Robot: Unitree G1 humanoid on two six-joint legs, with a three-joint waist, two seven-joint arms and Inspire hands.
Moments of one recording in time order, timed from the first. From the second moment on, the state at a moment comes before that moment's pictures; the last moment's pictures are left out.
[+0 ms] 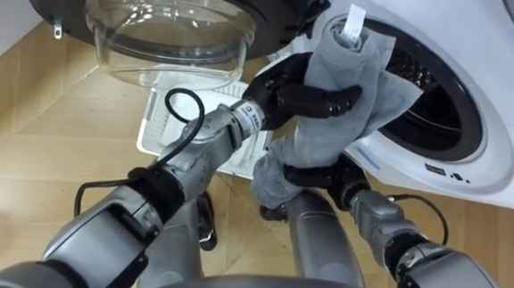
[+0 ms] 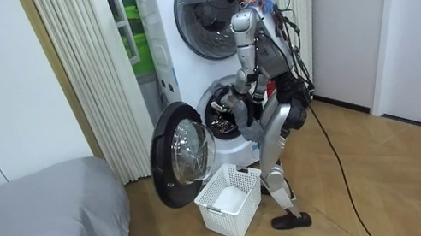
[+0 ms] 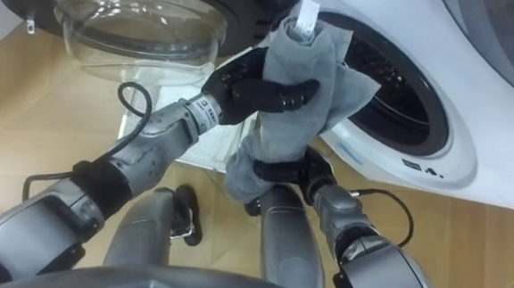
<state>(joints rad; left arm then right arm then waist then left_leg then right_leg) -0.40 0.09 -0.62 0.71 -0.76 -0.16 -0.35 -0.31 -0.13 0.40 1.31 0.42 -0.22 0.15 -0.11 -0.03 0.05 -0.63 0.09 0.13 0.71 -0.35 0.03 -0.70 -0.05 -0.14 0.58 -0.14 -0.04</state>
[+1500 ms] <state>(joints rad) -0.15 0.14 -0.36 0.87 -0.47 -0.12 -0.08 -0.28 -0.19 0.29 1.32 0.91 -0.11 0.14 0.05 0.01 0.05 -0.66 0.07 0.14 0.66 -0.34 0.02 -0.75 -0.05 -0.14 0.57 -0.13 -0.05</state>
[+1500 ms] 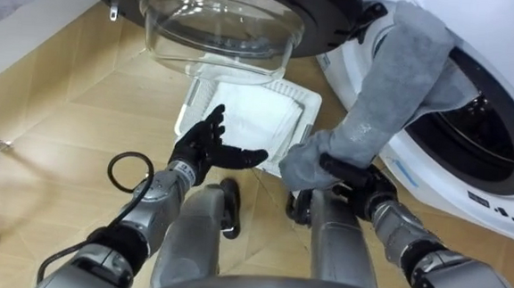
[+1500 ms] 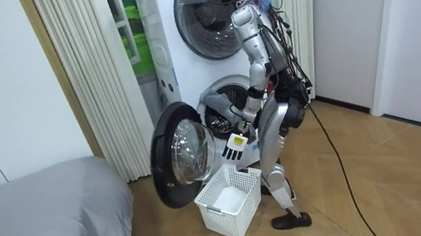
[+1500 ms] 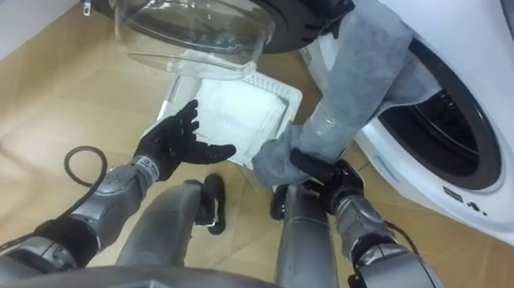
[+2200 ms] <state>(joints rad) -0.16 0.18 -0.35 0.74 -0.48 -0.04 0.08 -0.39 -0.22 -0.10 1.31 1.52 0.04 -0.03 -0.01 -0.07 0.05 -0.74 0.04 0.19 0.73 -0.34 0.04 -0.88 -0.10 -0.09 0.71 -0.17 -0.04</state>
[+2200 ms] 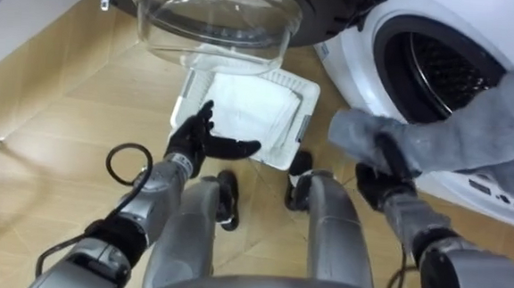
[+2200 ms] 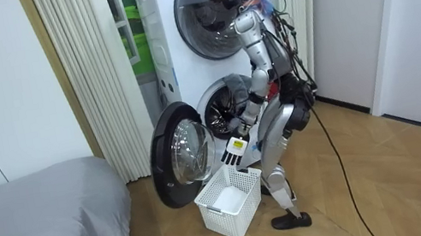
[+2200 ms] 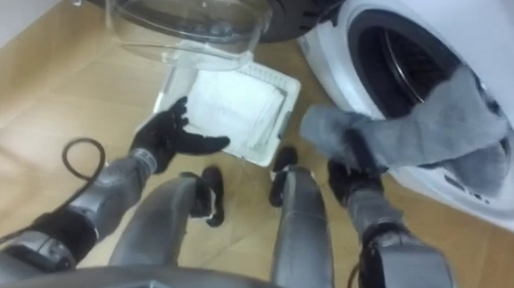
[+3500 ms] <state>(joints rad) -0.16 0.24 -0.32 0.67 -0.40 -0.05 0.13 -0.50 -0.35 -0.17 1.21 1.56 0.07 -0.41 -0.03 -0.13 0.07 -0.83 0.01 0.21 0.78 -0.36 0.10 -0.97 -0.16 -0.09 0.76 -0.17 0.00</state>
